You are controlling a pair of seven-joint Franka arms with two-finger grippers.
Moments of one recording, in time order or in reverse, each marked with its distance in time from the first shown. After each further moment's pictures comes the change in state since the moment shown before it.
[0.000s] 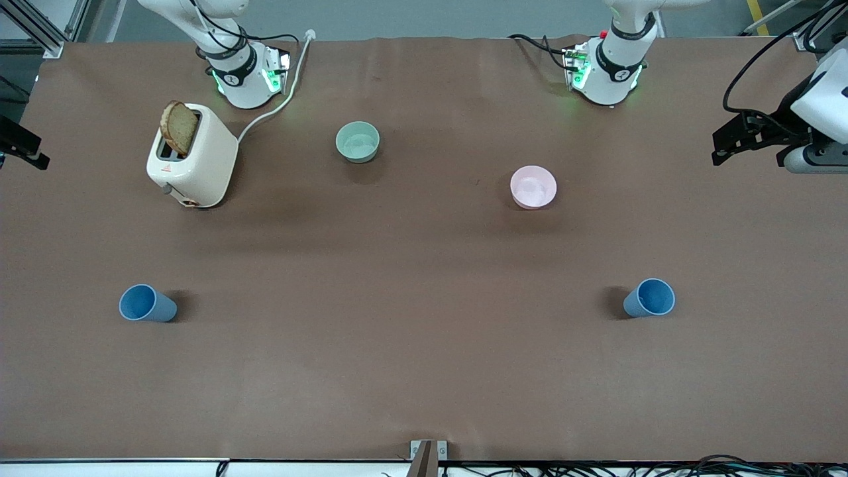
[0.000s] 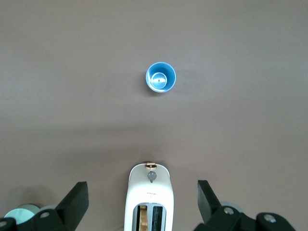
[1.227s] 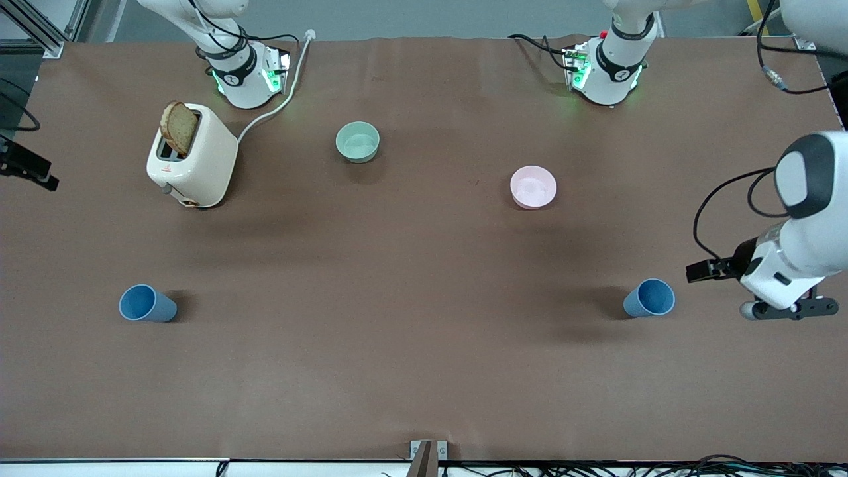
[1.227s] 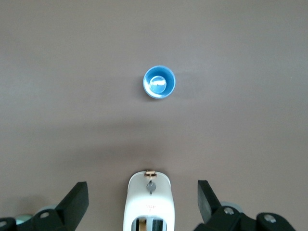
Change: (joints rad) left arm 0.094 0.414 0.016 -0.056 0.034 0.423 -0.029; right arm 0.003 0.060 -0.029 -0.031 0.010 0.090 0.000
